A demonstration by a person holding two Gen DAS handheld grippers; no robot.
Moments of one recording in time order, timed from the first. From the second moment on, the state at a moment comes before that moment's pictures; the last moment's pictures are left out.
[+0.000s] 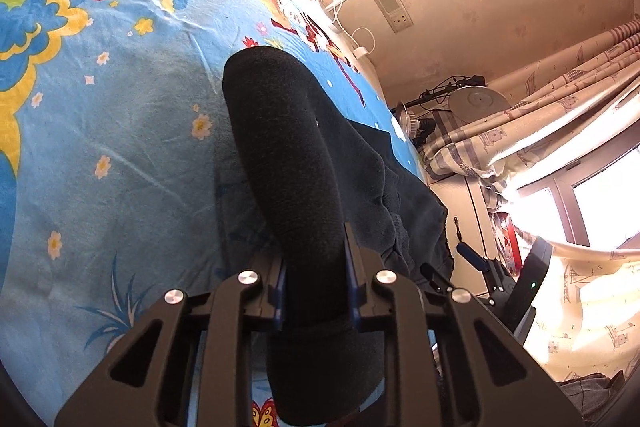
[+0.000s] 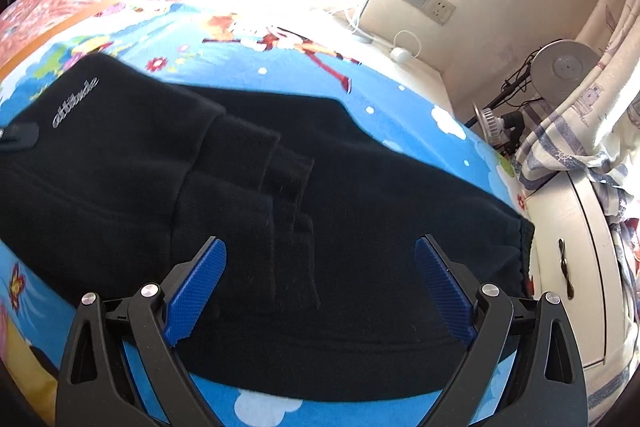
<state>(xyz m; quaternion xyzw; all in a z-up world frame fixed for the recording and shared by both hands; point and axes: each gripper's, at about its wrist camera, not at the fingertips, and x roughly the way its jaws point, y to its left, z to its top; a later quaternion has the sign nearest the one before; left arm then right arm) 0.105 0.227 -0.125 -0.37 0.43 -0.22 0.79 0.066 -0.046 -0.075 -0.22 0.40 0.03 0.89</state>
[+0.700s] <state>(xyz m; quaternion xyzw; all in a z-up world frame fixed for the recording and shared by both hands) 0.118 0.174 -0.028 -0.31 0.45 -0.24 0.80 0.141 -0.092 -0.090 -0.21 0.44 -0.05 0.87</state>
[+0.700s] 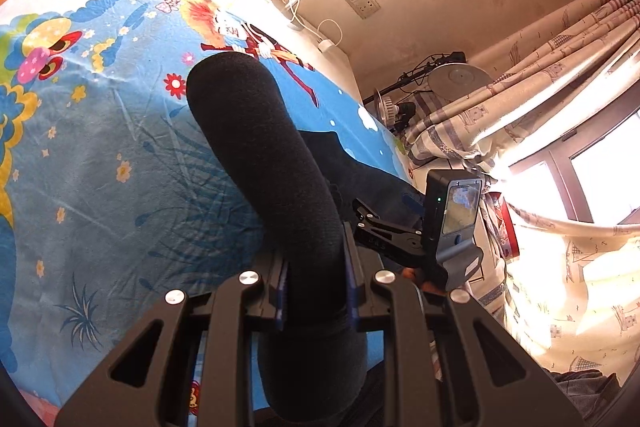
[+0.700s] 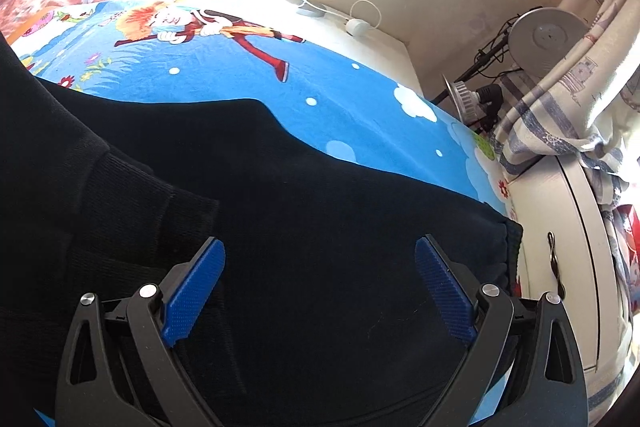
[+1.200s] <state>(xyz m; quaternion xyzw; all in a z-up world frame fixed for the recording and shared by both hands) 0.194 -0.162 0.093 -0.13 0.47 -0.31 0.81 0.088 -0.357 -0.014 -0.12 0.41 -0.23 0.87</state>
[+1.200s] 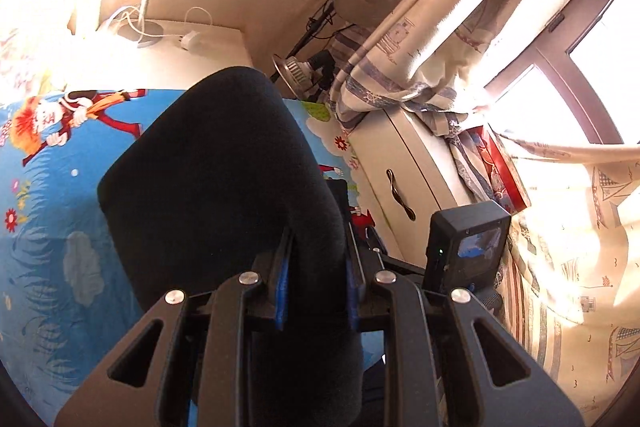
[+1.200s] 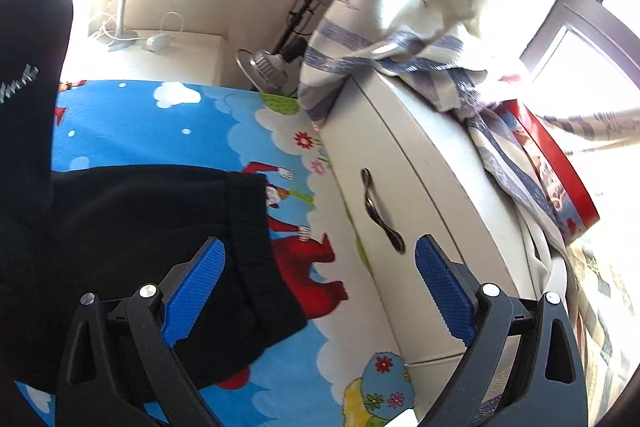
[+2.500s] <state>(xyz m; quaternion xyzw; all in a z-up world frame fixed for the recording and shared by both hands) 0.169 -0.141 -0.099 -0.25 0.41 -0.32 0.82 0.134 -0.321 -0.065 -0.04 0.50 -0.06 0.86</state>
